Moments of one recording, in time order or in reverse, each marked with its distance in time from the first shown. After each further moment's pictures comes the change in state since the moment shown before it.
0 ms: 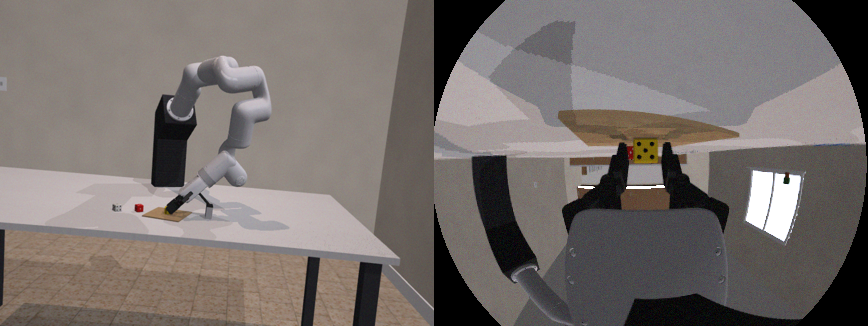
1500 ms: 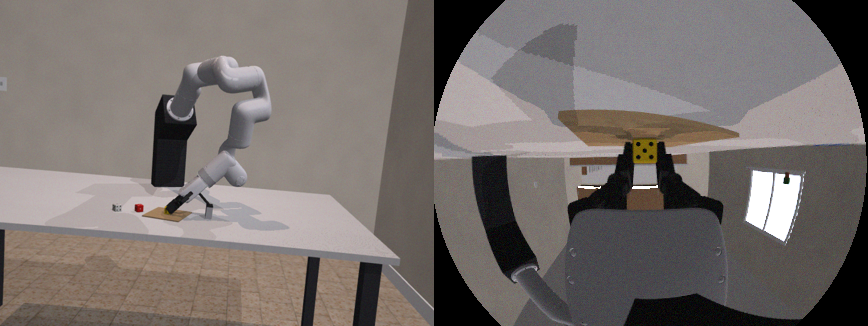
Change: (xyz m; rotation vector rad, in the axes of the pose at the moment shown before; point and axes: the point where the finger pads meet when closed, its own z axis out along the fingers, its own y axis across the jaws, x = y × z) arm 0.000 0.000 0.000 0.000 0.000 0.000
